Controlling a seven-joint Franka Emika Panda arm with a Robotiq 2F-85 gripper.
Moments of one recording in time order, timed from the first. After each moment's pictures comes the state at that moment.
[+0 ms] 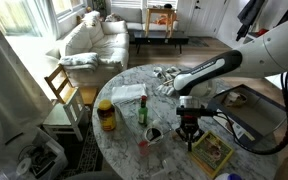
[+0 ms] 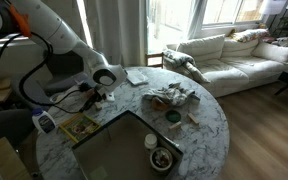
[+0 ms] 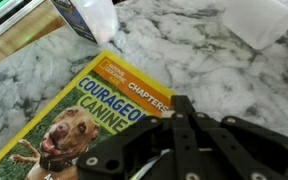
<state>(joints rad) 0.01 0.68 -0.06 -1.83 0.50 1.74 0.60</state>
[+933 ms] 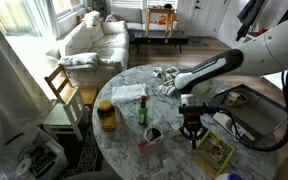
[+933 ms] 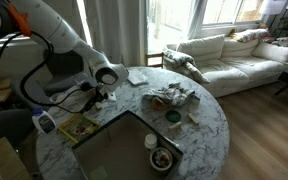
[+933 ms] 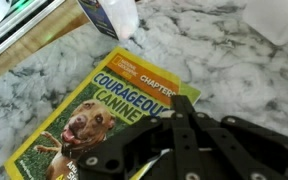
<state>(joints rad) 0.01 0.68 -0.07 -1.81 0.44 1.68 0.61</state>
